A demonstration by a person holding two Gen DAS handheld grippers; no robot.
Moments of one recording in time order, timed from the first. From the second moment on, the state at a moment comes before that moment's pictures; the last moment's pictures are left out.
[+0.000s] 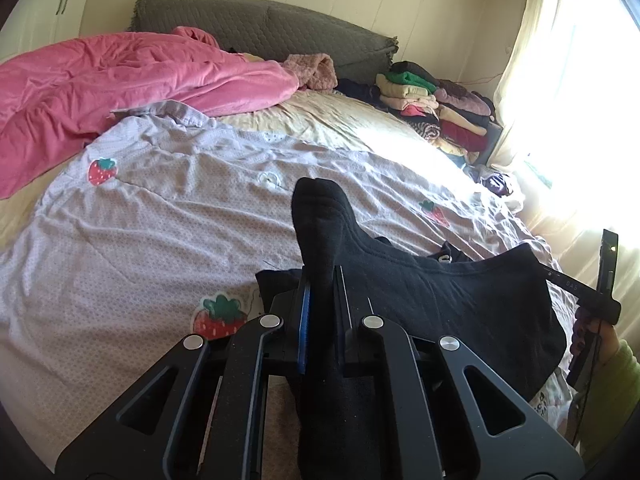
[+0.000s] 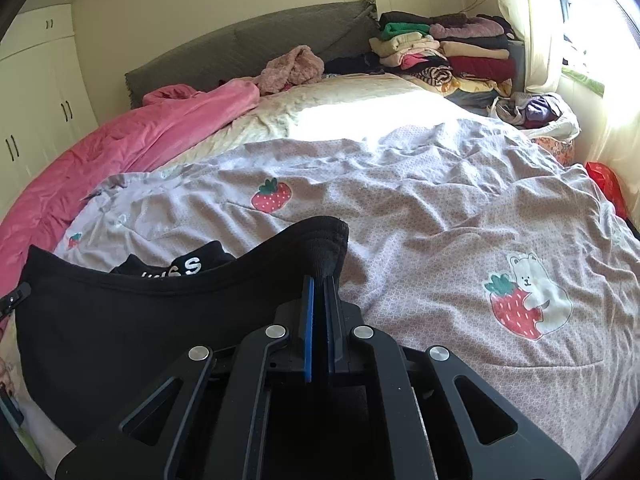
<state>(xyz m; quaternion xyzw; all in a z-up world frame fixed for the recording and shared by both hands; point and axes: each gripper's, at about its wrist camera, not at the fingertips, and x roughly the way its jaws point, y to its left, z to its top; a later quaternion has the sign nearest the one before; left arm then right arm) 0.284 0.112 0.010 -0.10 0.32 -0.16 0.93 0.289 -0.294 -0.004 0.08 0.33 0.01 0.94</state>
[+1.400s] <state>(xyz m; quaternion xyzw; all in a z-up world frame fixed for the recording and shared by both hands) 0.282 0.107 -0.014 -0.05 0.36 -0.10 0.92 0.275 -0.281 -0.013 0.09 0.35 0.01 0.93</state>
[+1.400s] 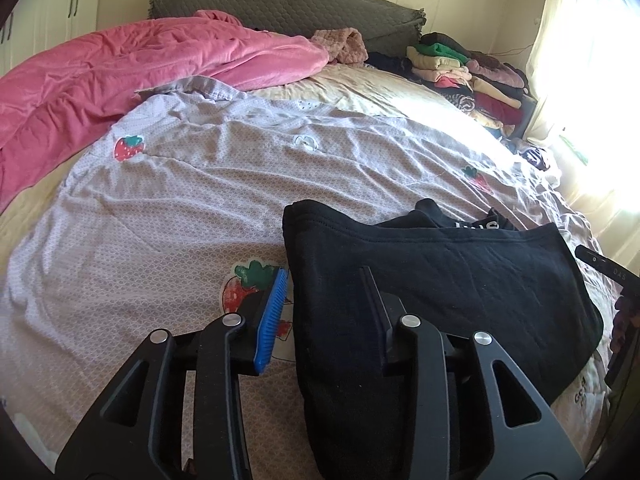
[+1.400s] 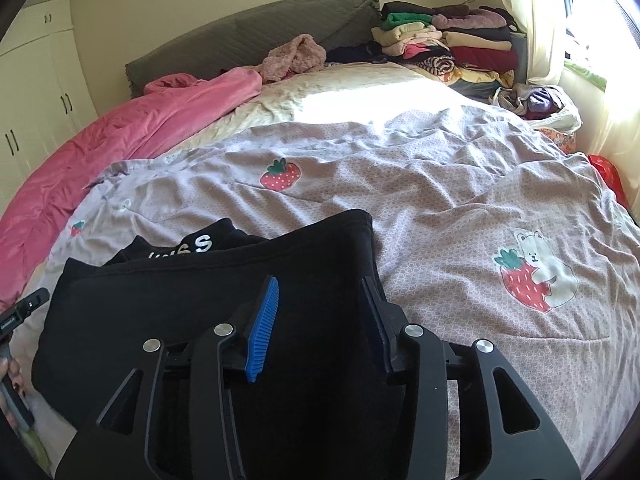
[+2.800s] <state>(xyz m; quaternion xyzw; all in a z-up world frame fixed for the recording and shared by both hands) 0.206 0.038 -0.011 0.03 0.34 -0.16 0.92 0.192 -0.205 -0.005 0.00 0.34 0.05 0.94</state>
